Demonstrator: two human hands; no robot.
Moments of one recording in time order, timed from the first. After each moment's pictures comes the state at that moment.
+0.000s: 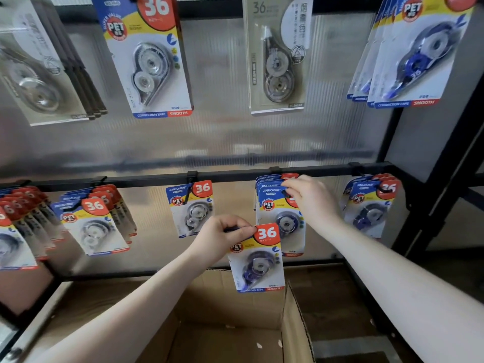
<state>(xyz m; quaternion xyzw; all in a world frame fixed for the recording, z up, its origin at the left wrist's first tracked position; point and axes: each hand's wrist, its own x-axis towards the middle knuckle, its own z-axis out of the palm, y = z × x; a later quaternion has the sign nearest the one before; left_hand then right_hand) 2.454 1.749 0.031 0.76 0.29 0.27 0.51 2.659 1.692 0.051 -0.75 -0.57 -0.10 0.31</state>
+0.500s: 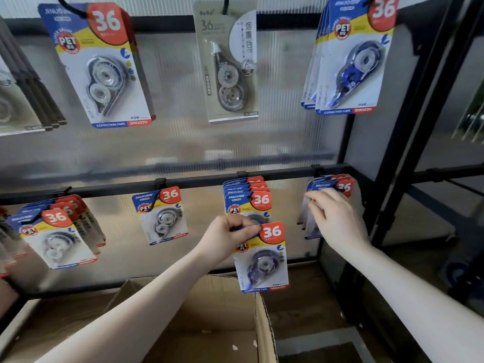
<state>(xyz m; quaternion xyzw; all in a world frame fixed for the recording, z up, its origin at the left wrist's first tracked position) 2.514 1.715 0.033 0.76 0.25 0.26 0.54 2.712 1.598 0.040 -0.77 -0.52 -0.15 0.32</state>
